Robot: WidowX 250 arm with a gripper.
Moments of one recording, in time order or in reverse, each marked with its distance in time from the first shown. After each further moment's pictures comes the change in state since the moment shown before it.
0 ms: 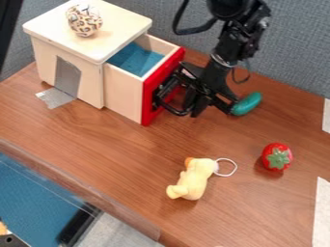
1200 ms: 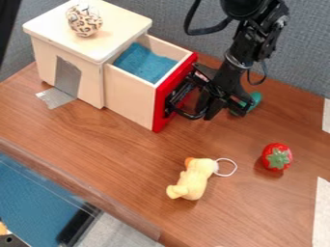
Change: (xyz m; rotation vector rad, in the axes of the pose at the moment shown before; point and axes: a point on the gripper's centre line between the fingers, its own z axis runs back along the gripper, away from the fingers) arm -0.002 -0.017 0.011 -0.030 -0.015 0.004
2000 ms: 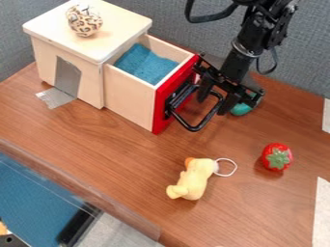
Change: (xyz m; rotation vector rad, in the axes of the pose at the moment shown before) arm -0.002 -0.002 0.026 -0.013 -0.052 0.022
